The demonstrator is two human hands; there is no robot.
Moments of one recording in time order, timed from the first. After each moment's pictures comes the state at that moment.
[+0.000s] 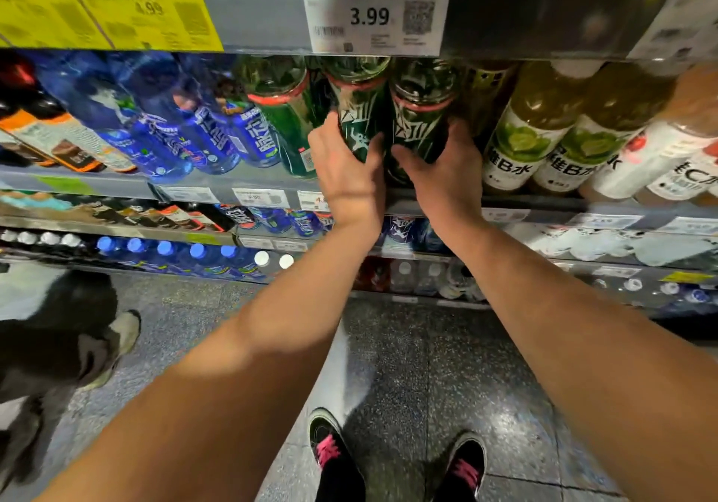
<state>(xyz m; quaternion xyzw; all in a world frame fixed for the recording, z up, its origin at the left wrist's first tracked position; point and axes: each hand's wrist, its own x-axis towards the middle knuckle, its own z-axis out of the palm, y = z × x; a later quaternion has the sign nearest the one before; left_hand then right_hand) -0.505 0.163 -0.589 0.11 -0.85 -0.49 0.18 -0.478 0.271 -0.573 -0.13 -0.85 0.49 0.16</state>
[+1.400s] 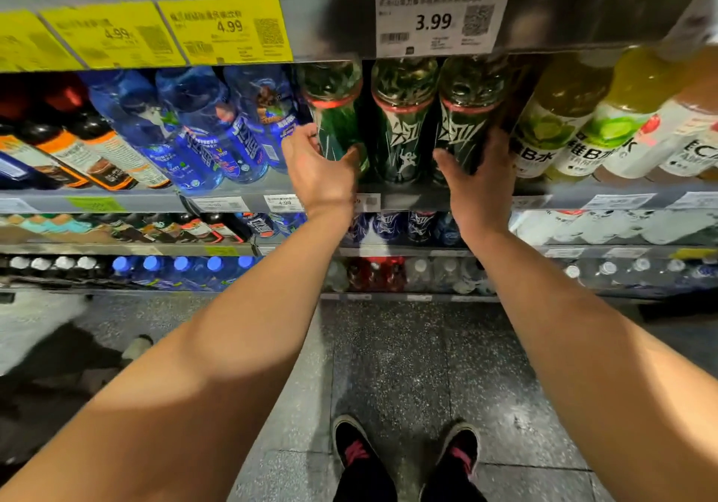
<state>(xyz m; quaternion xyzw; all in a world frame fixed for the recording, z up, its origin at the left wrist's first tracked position) -0.513 0.087 -0.582 0.14 -0.84 -0.49 0.16 -0.456 0.258 -0.585 -0.22 -0.81 0.51 0.18</state>
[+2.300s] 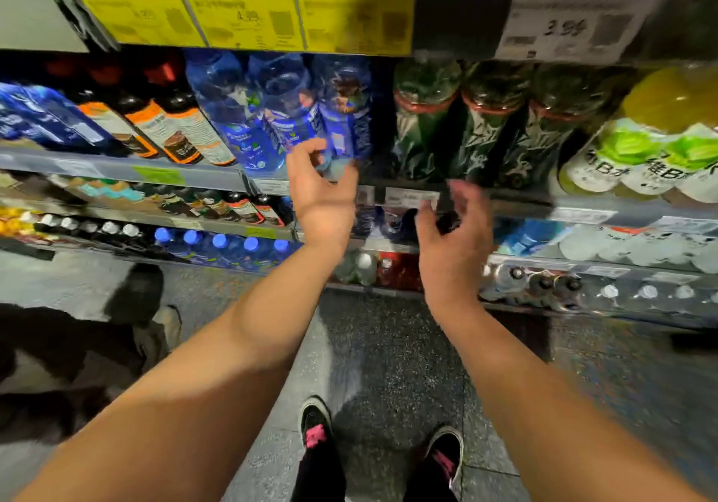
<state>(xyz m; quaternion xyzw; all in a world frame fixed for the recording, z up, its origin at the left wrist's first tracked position) -0.477 -0.001 -0.575 0.12 -0.82 -0.53 0.20 -0.397 0.132 -0.580 -0.19 -0.79 0.54 0.21</state>
